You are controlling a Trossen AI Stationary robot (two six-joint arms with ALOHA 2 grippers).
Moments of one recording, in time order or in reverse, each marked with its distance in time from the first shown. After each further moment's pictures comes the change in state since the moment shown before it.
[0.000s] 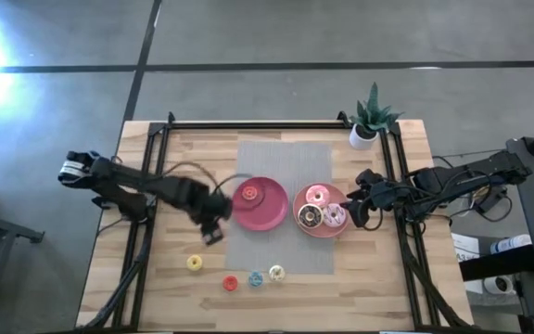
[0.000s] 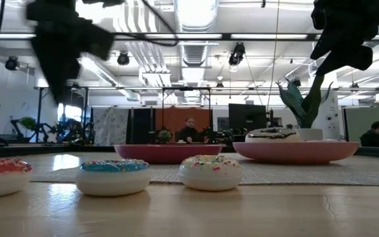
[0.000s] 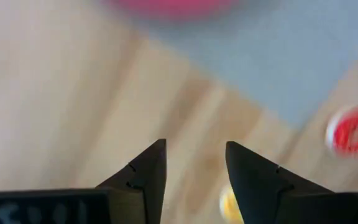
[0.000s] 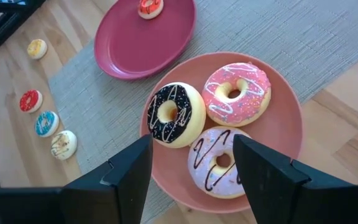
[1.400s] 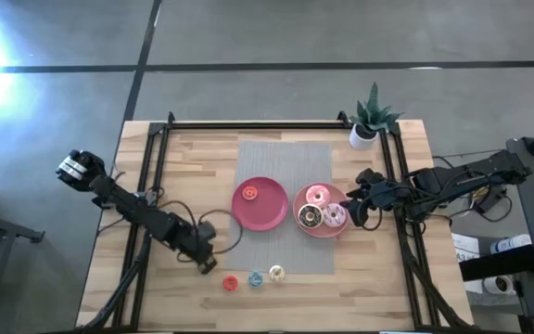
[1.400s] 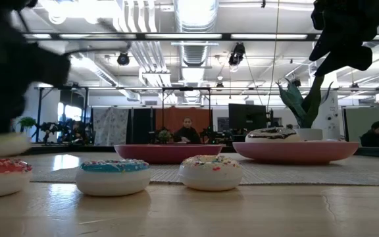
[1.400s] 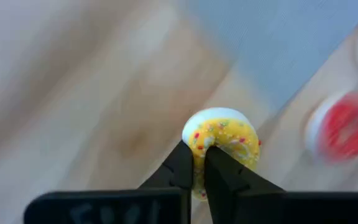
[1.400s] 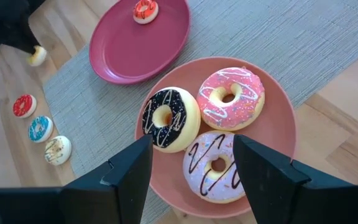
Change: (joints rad) left arm -0.356 -0.025 -0.358 0.536 -0.082 -0.585; right arm -0.001 0.000 -0.004 0.001 0.026 0.004
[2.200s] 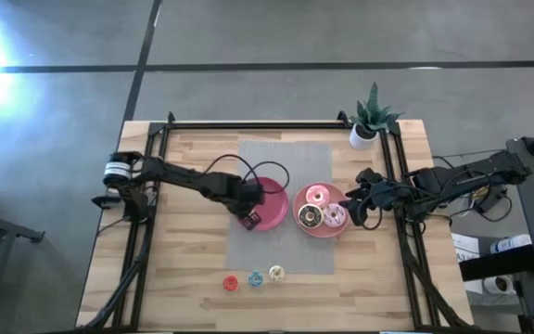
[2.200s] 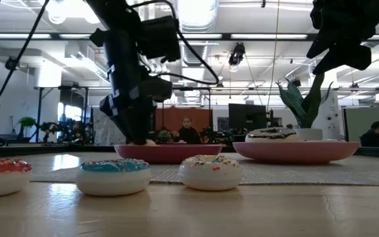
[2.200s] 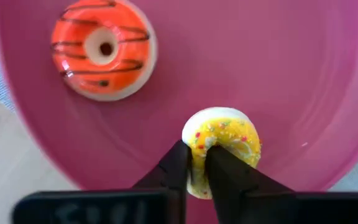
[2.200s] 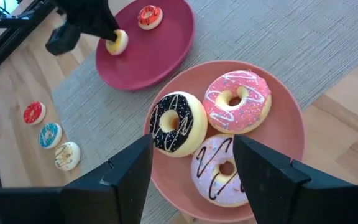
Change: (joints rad) left arm 0.546 0.392 0.444 -0.149 -0.013 0.592; right arm 0.001 0.000 0.000 0.024 0.000 0.023
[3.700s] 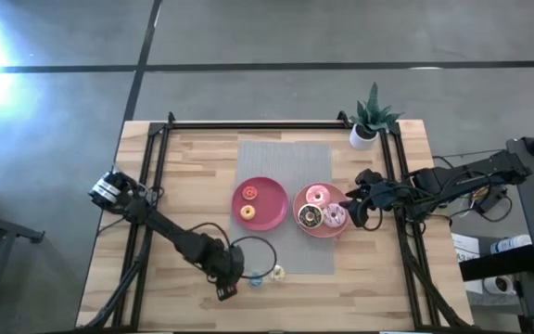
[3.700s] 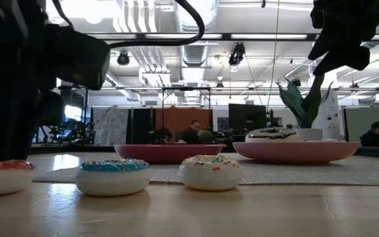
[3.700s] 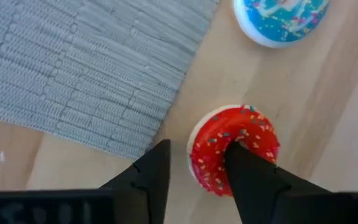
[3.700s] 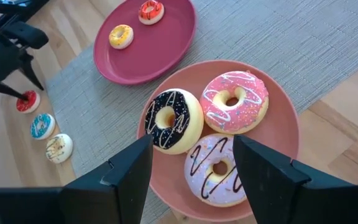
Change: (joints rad) left arm -0.558 0.006 -0.077 0.158 0.129 -0.298; right arm 0.000 0.000 -0.004 -0.005 -0.003 -0.061
